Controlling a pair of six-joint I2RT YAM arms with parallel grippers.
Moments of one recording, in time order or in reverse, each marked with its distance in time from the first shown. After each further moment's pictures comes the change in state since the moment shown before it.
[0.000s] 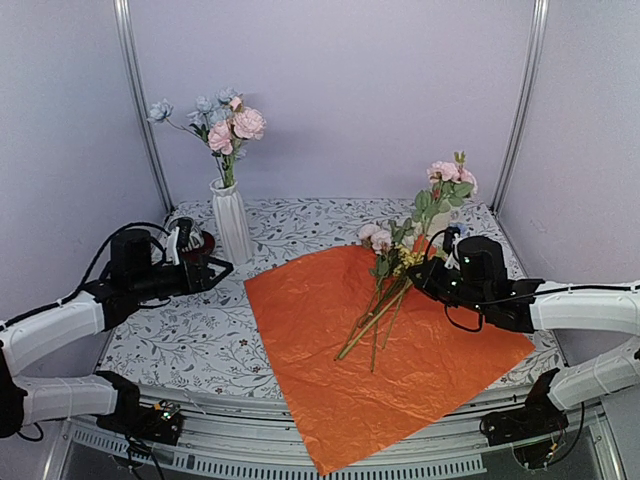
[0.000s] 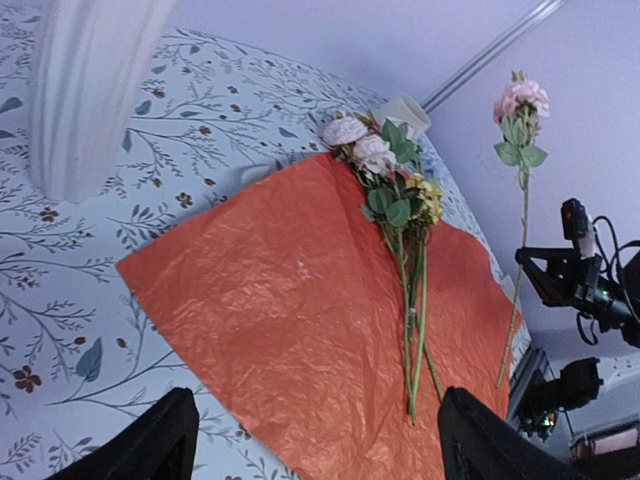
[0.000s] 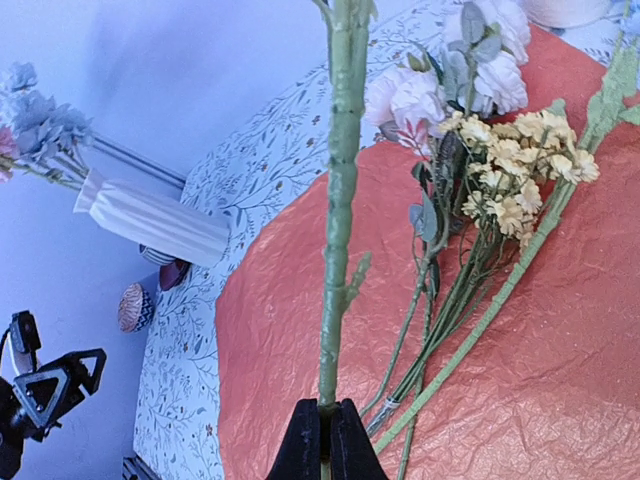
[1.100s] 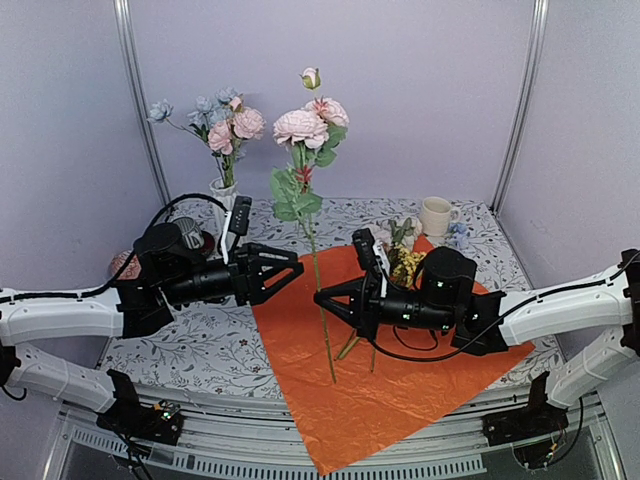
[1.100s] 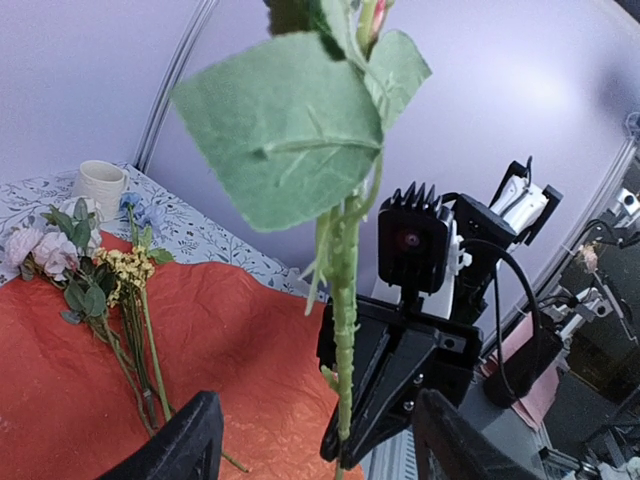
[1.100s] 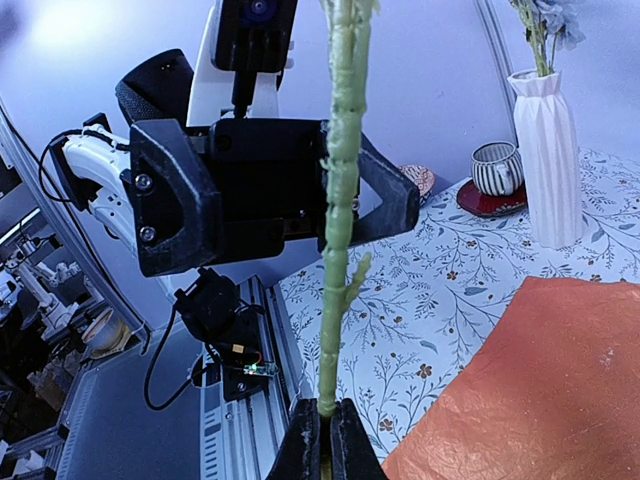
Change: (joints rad) left arm -0.594 0.156 0.142 0.484 -0.069 -0.011; right arm 0.394 0.175 0.140 0.428 -0.345 -0.535
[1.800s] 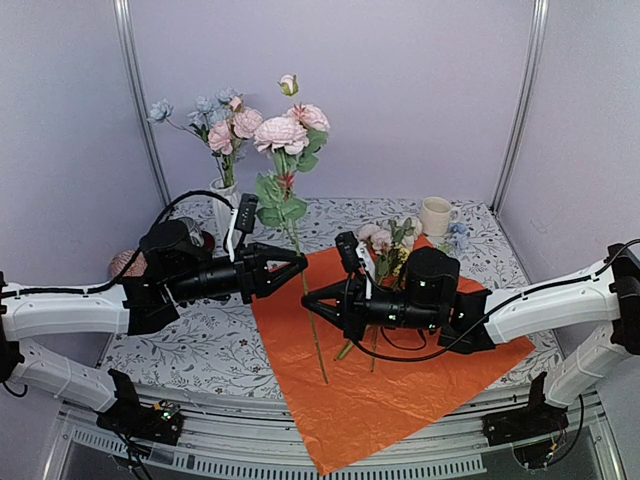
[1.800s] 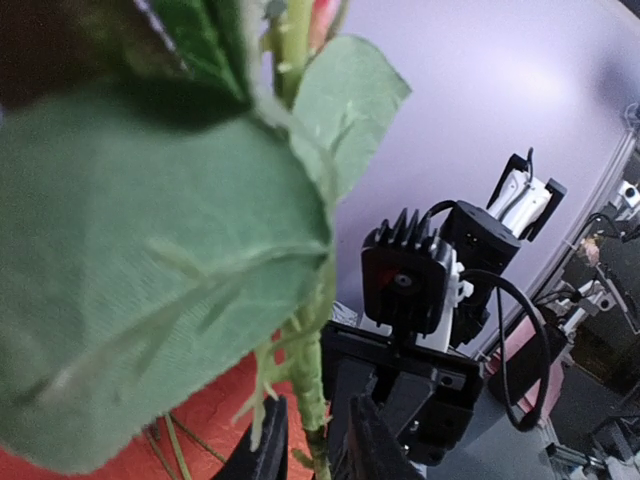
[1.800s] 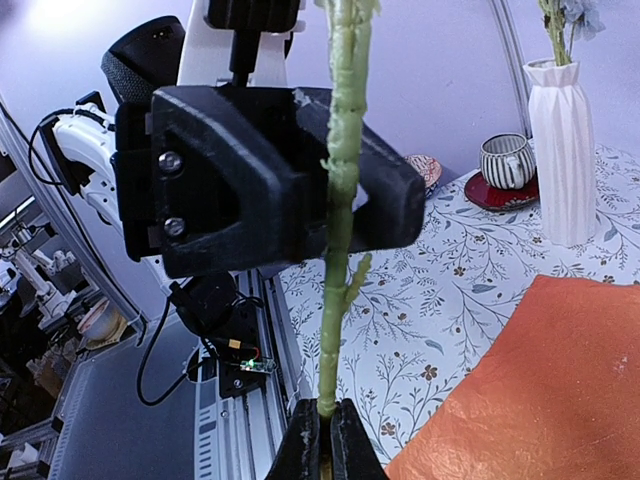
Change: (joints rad) left arm -0.004 0.046 0.026 0.024 0.008 0.014; right arm 0.014 0.084 0.061 -0.005 -0.021 -0.021
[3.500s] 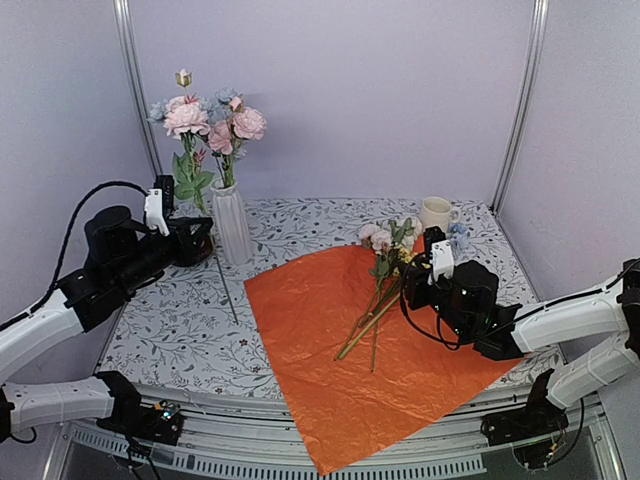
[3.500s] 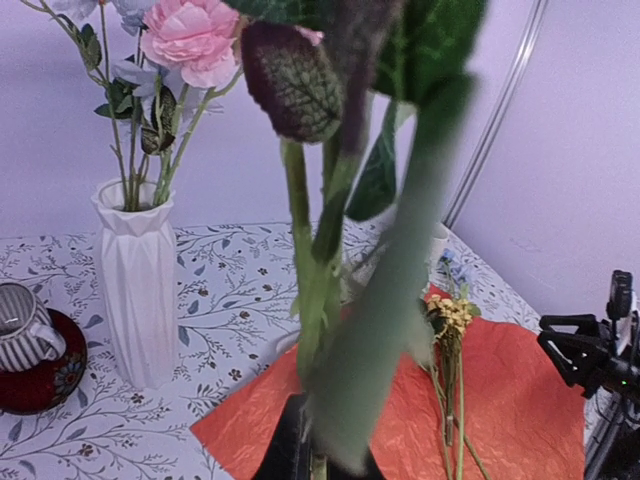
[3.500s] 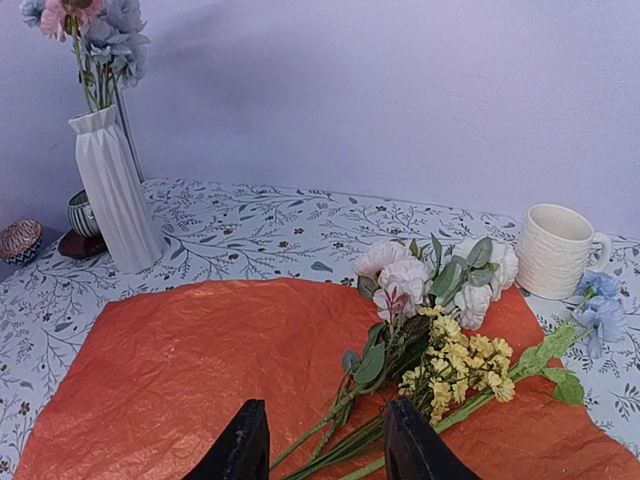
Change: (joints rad) left arm 0.341 -0.348 0.006 -0.526 -0.430 0.207; right arm -0.238 -0.148 -0.342 0.109 0.730 -0.239
